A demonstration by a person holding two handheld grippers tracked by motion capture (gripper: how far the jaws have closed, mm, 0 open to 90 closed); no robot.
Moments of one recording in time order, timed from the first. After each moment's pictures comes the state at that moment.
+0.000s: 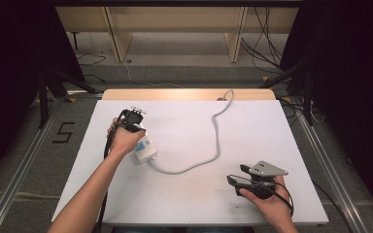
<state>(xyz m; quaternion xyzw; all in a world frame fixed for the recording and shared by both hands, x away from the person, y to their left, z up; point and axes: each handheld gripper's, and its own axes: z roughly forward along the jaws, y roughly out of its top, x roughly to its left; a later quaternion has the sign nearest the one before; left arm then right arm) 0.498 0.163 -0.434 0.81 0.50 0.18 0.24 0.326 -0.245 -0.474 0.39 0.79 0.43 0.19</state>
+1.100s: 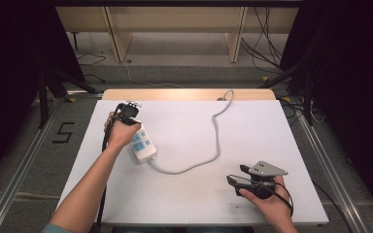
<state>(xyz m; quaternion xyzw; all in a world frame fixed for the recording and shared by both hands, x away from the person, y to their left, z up) 0.523 0.178 -0.434 0.80 0.52 0.19 0.24 0.327 -0.244 -0.475 0.39 0.79 0.43 0.19</state>
